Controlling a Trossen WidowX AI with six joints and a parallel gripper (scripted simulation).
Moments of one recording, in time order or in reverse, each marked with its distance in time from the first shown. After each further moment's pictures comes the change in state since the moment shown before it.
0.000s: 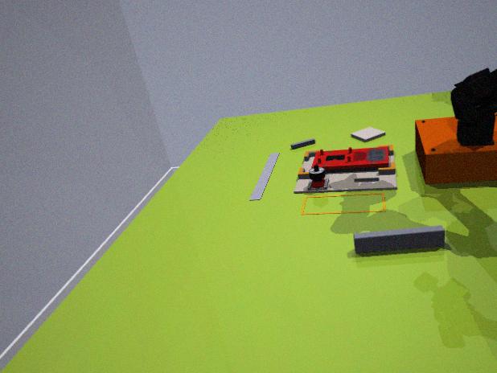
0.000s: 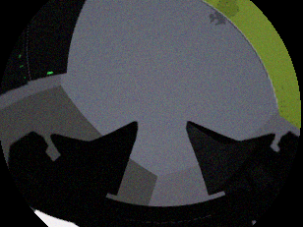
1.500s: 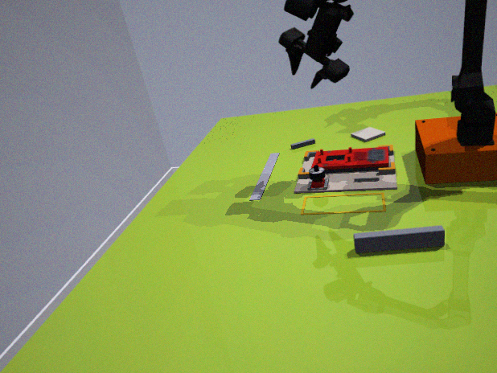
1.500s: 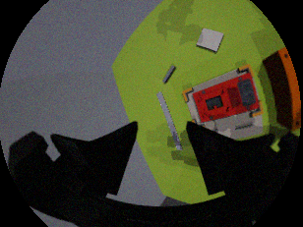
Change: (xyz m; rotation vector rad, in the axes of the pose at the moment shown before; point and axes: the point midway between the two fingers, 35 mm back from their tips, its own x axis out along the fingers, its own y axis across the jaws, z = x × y) arm -0.204 -0.400 -0.023 -1.210 0.656 -1.479
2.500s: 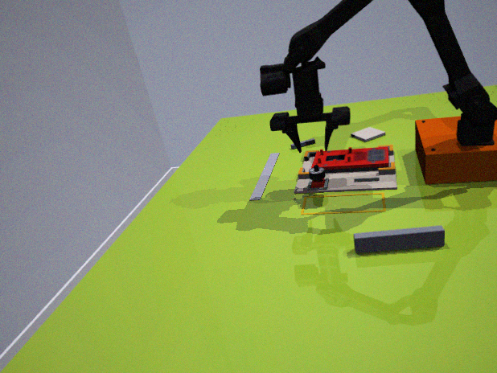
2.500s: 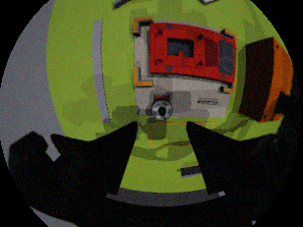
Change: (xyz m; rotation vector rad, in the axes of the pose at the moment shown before) arm 0.061 -0.134 -0.120 -0.468 0.238 -0.563
